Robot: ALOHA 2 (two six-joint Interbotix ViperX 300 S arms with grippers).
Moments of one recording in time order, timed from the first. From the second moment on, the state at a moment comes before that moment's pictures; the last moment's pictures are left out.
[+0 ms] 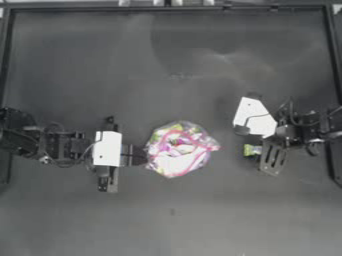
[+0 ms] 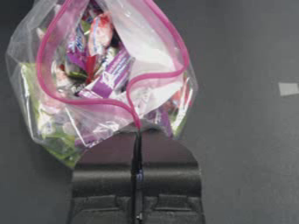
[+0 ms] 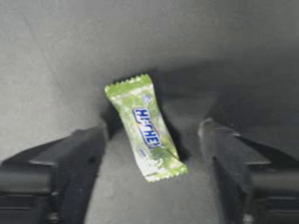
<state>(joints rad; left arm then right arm) 0.06 0.06 0.91 -0.04 -0.46 0.18 -0.11 -0.14 0.96 -0.11 0.53 0.44</state>
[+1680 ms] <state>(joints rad) 0.06 0.06 0.91 -0.04 -0.46 0.18 0.00 -0.33 0.65 -0.23 0.77 0.44</state>
